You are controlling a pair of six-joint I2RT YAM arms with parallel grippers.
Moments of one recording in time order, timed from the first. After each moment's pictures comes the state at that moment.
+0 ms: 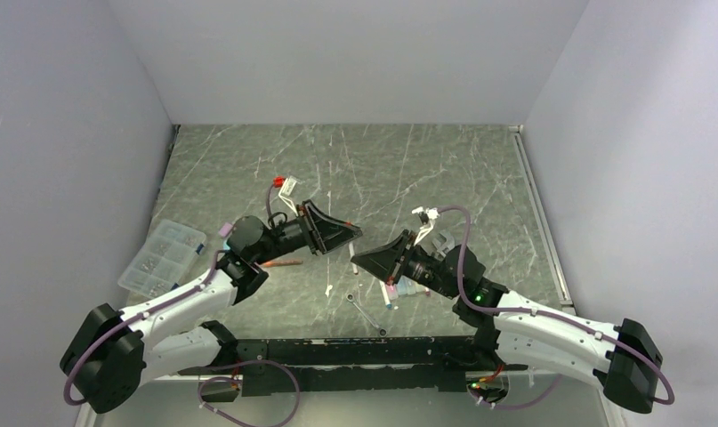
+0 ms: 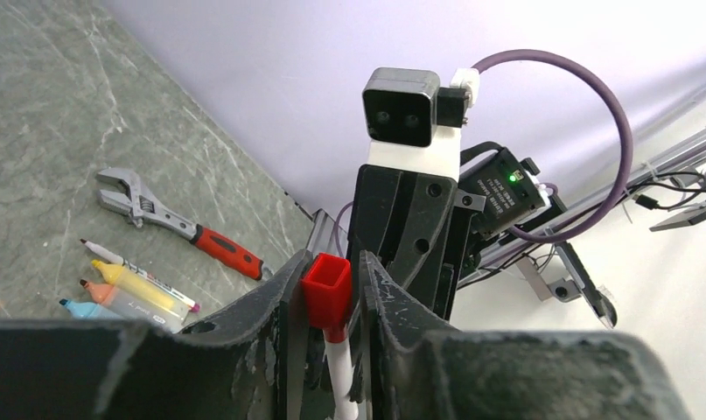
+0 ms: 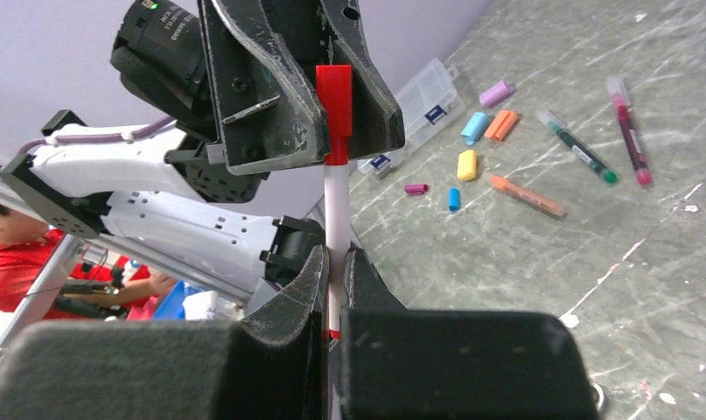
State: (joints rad) left arm -0.70 1.05 0.51 0.77 0.51 -0.97; right arm 0.98 0.80 0.40 0.49 -0.10 0.82
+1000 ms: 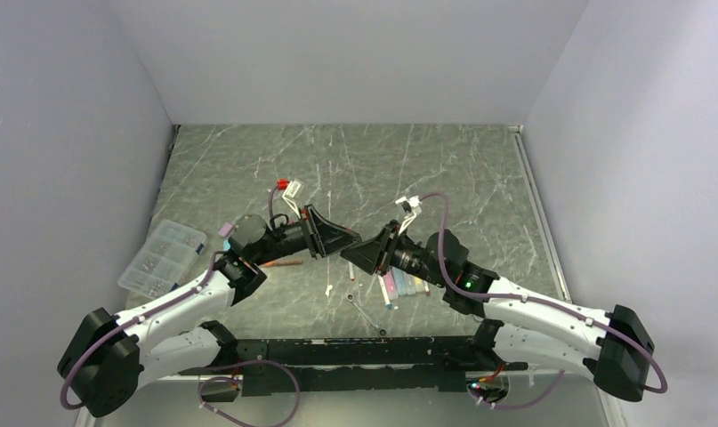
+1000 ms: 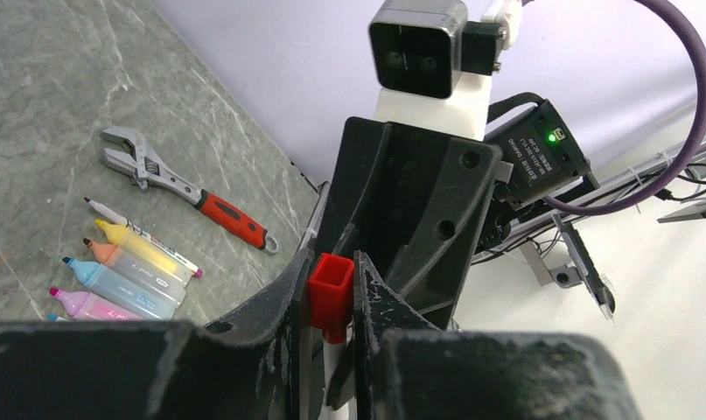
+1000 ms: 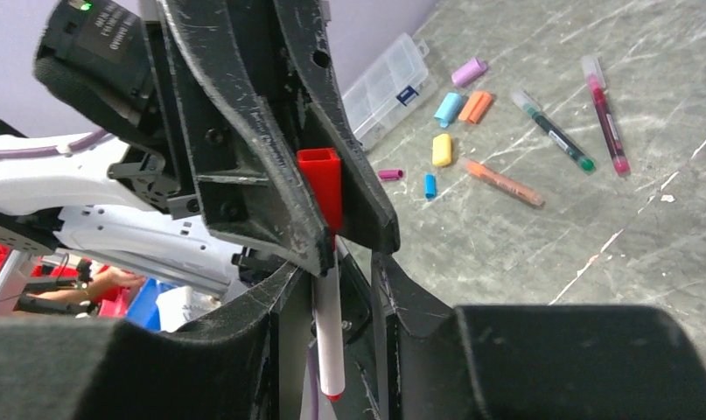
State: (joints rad) left arm -0.70 1.03 0.52 0.67 0.54 -0.96; right arm 0.98 0.92 0.53 0.38 -0.11 0.79
